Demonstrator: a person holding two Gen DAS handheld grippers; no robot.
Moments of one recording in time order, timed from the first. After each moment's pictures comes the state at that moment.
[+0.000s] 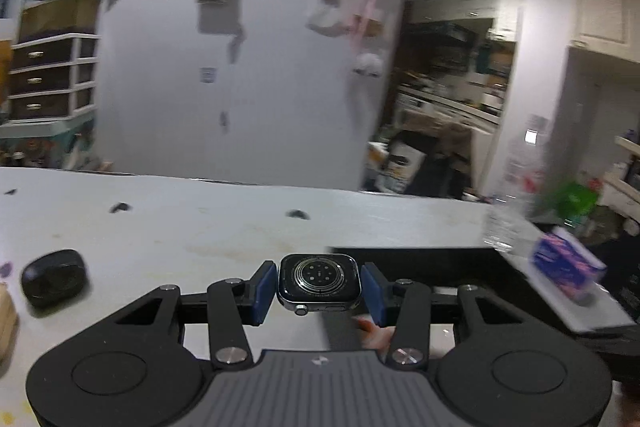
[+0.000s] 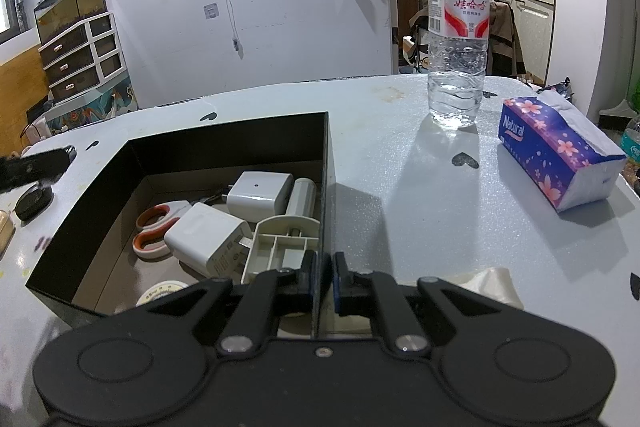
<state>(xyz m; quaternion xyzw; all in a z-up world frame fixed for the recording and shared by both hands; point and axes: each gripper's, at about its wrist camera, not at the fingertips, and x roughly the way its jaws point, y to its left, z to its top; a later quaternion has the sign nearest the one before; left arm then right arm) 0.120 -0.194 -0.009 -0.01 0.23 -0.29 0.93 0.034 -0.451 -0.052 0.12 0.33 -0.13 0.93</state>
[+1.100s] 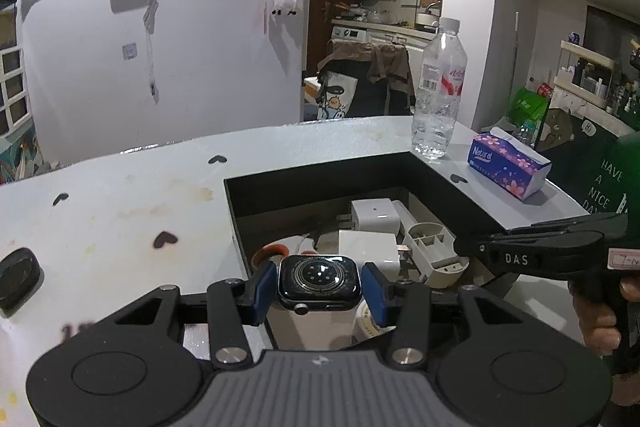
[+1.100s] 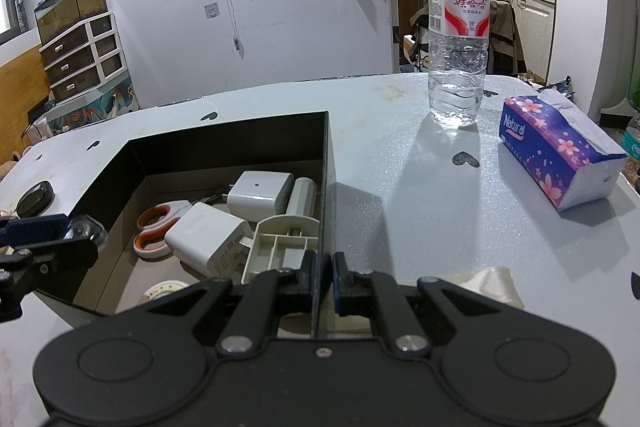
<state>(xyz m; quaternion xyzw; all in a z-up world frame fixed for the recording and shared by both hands) 0.081 -0.233 -0.018 0.09 0.29 -0.35 0.88 0.035 -0.453 -0.053 0.12 0.33 -0.13 0.93</state>
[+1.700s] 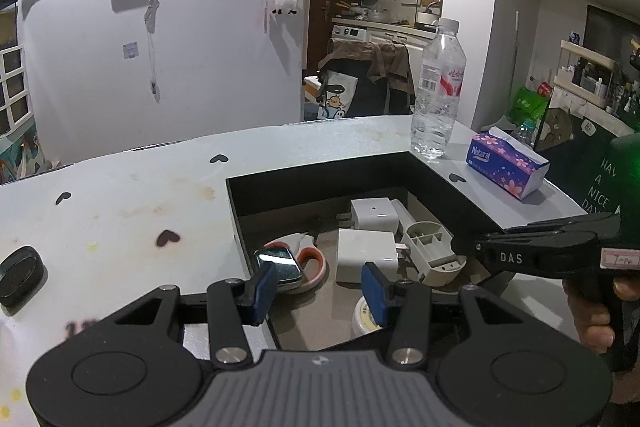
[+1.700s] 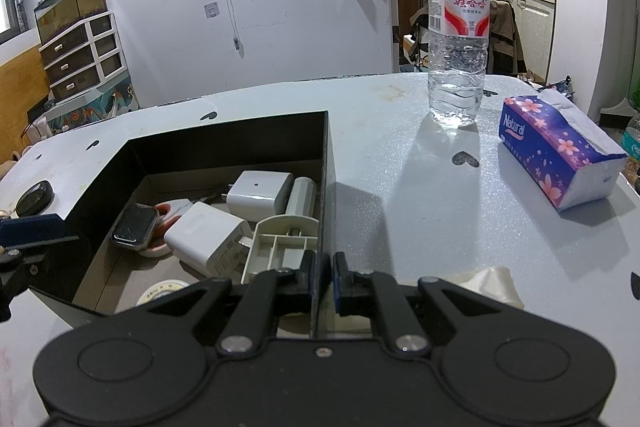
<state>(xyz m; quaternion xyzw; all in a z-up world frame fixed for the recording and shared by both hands) 0.078 -0.229 -0.013 0.10 0.29 -0.35 0.88 0.034 -0.452 -0.054 0.12 0.33 -0.13 0.93</state>
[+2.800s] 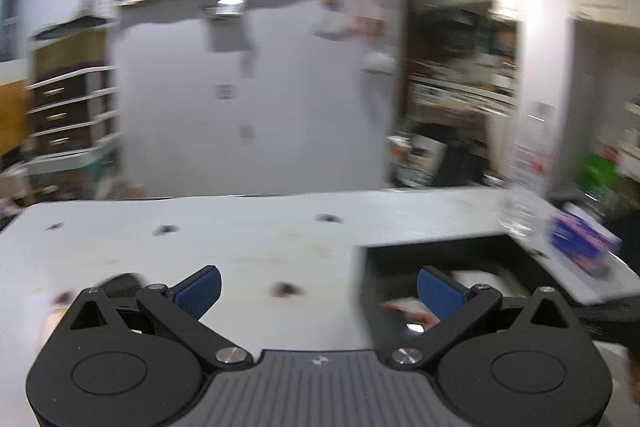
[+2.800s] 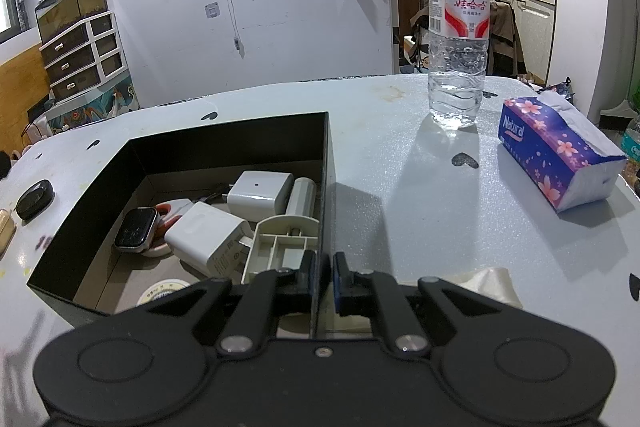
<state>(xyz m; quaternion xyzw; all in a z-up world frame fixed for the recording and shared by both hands) 0.103 -0.164 0.016 0.04 0.22 -0.22 0.95 0.034 -0.452 -0.053 0.12 0.33 -0.13 0.93</state>
